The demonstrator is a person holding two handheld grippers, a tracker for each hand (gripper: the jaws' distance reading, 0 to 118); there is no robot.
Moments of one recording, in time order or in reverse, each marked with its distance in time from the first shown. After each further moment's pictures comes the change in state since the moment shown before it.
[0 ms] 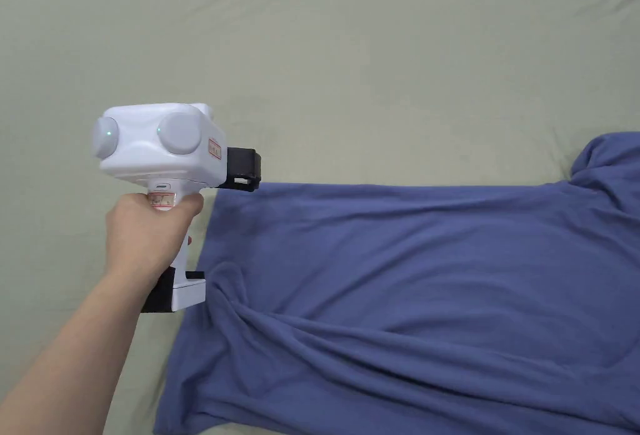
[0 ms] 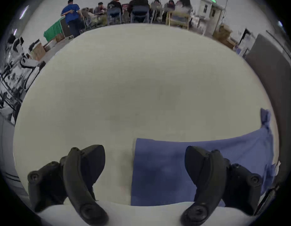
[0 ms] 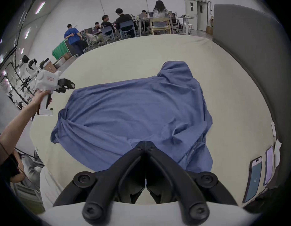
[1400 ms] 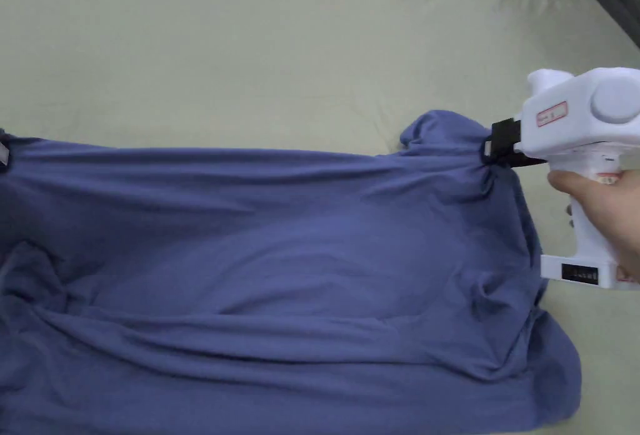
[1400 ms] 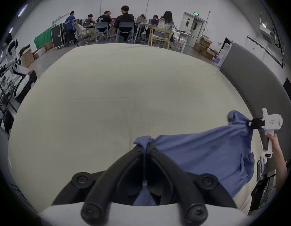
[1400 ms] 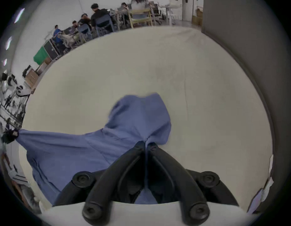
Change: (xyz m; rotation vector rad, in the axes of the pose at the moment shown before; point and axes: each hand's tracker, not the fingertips) left arm -0.013 -0.035 0.128 0.187 -0.194 -0.016; right arm 0.111 0.174 -0.132 -0.044 -0.128 -0.071
